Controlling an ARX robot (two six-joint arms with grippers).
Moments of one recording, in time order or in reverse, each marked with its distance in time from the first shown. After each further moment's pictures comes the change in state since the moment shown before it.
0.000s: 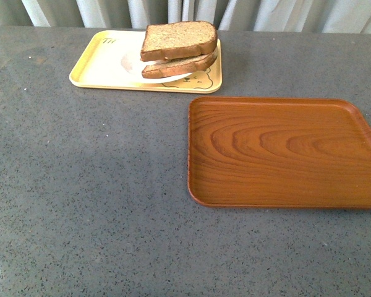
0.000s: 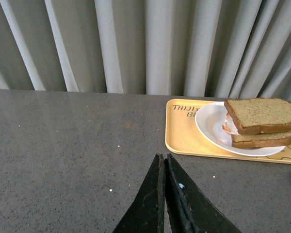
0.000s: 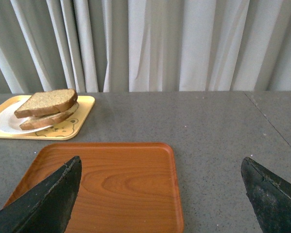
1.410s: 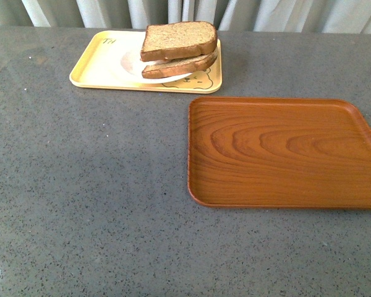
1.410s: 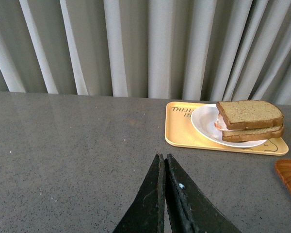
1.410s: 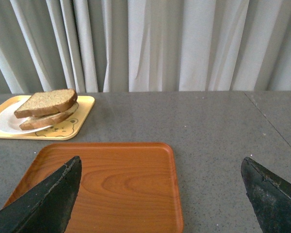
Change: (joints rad) left arm 0.000 -0.904 -0.110 -0.765 0.000 0.001; right arm 0.000 0.000 0.000 0.000 0.000 0.000
